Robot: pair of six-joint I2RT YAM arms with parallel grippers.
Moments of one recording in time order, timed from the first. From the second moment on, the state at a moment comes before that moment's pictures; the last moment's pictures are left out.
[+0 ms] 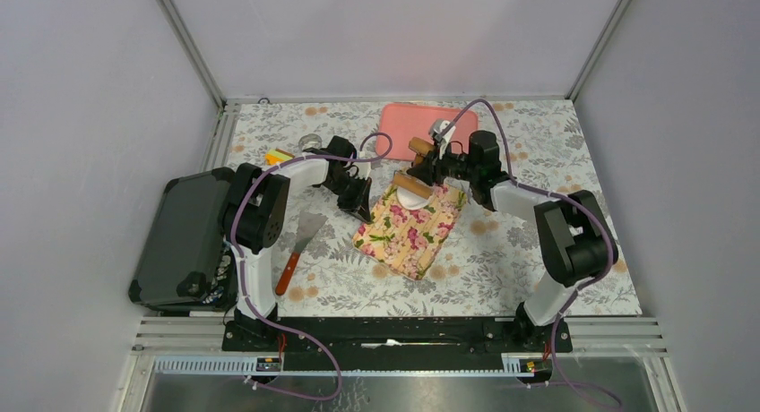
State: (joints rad) left arm -0.39 2.02 1.32 -0.63 0.60 -0.03; right arm 0.34 1.68 0.90 0.47 -0.82 -0.15
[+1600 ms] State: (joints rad) left arm -0.39 2.04 1.35 -0.68 0.60 -0.03; right arm 0.42 1.72 0.76 0.60 -0.59 -0.10
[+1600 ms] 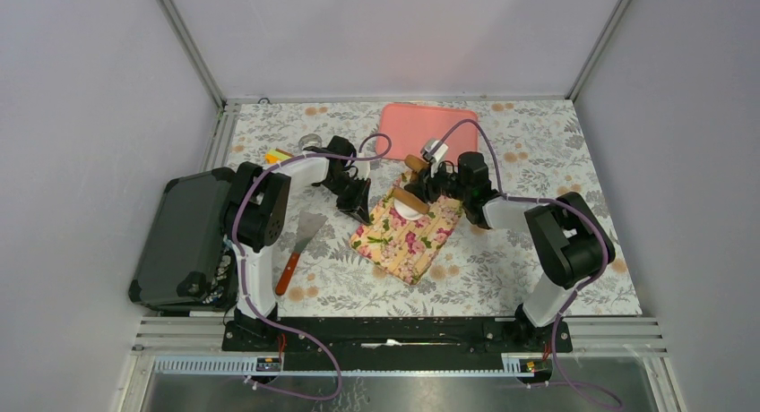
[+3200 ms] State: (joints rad) left arm -0.37 2.05 1.35 -0.68 0.63 -0.04; right arm 0.50 1.69 0.71 0.61 -0.69 -0.18
